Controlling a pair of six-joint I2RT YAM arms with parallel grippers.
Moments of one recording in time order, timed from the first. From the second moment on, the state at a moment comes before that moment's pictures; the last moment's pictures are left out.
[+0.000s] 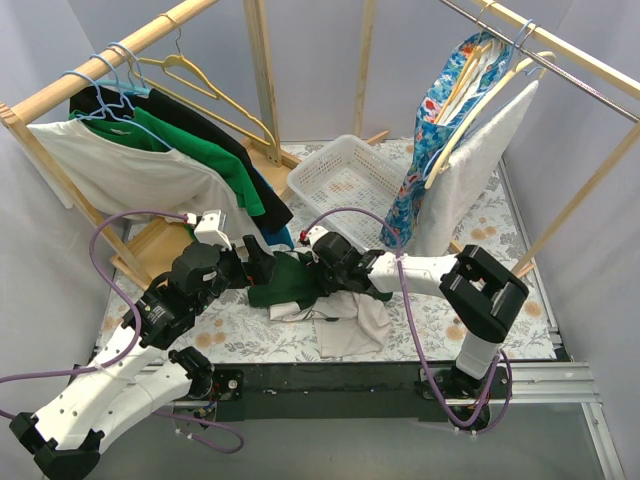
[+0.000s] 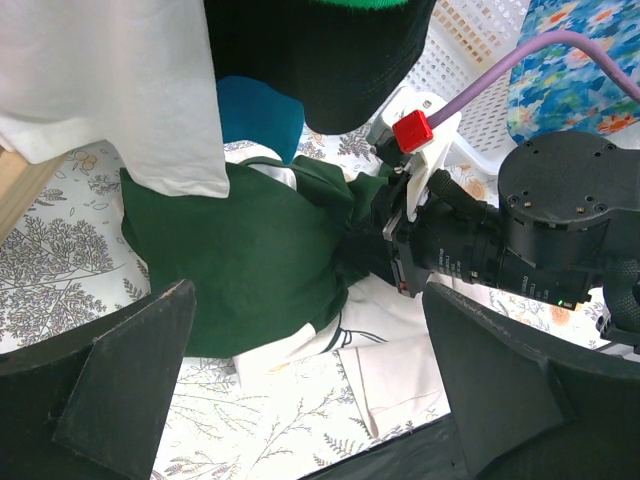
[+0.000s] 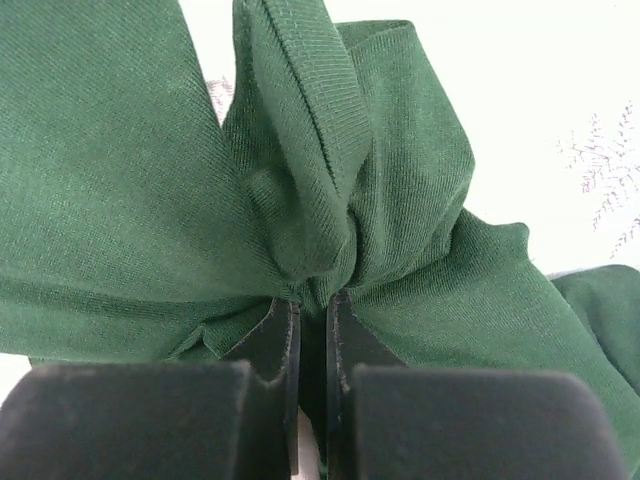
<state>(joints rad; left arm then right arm) -0.69 0.65 0.79 -0.56 -0.24 -0.59 0.96 1.76 0.97 -0.11 0.08 0.20</state>
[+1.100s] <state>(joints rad) -0.69 0.63 0.79 -0.57 -0.25 -0.60 0.76 1.58 1.69 -0.24 0.52 -0.13</state>
